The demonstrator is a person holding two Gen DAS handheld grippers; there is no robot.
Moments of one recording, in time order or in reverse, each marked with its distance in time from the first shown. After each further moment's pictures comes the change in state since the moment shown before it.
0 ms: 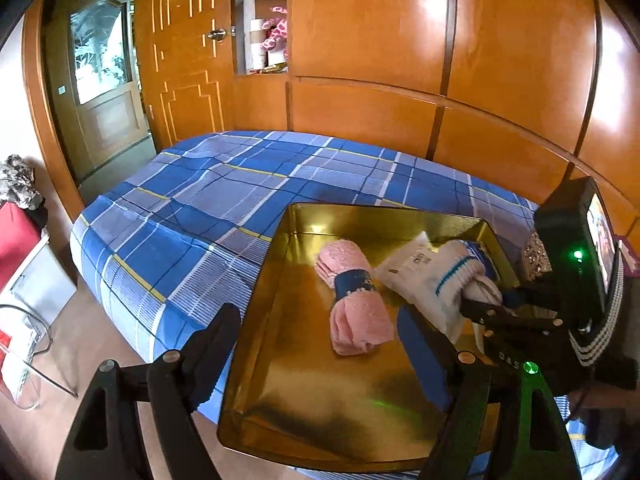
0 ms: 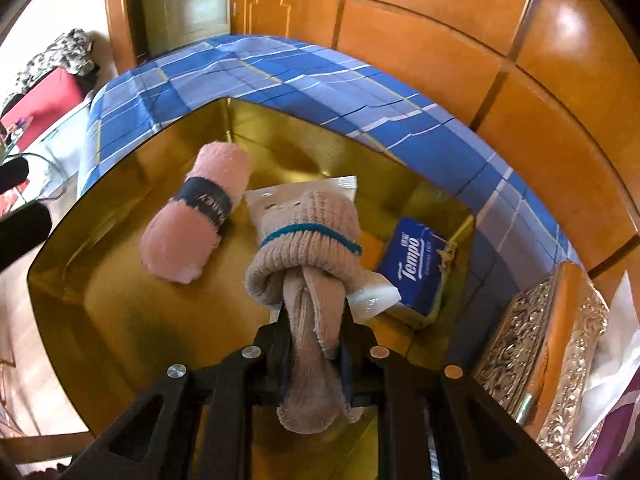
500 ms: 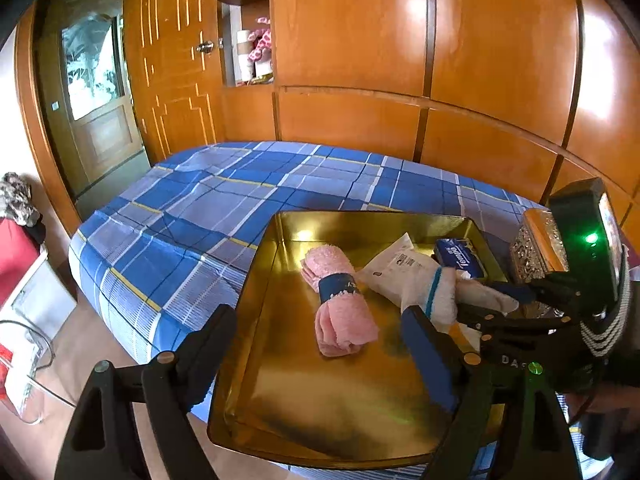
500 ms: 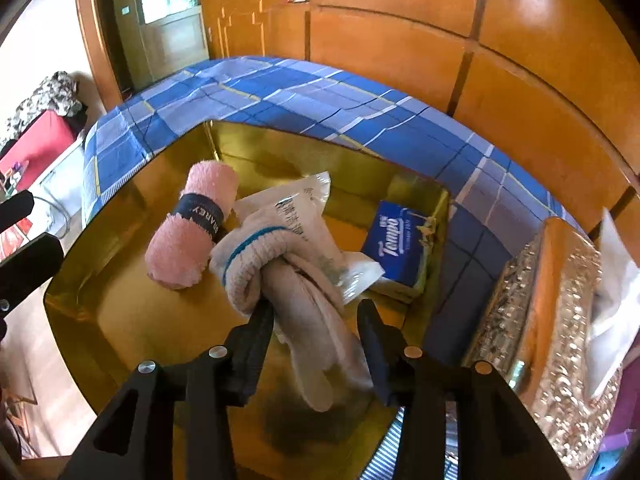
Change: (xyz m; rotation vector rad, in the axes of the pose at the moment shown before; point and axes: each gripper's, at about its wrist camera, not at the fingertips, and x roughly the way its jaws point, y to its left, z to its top) left arm -0.011 -0.017 -0.002 0.048 -0.039 0.003; right arm -0.018 -0.016 -0.020 0.140 -0.057 0.029
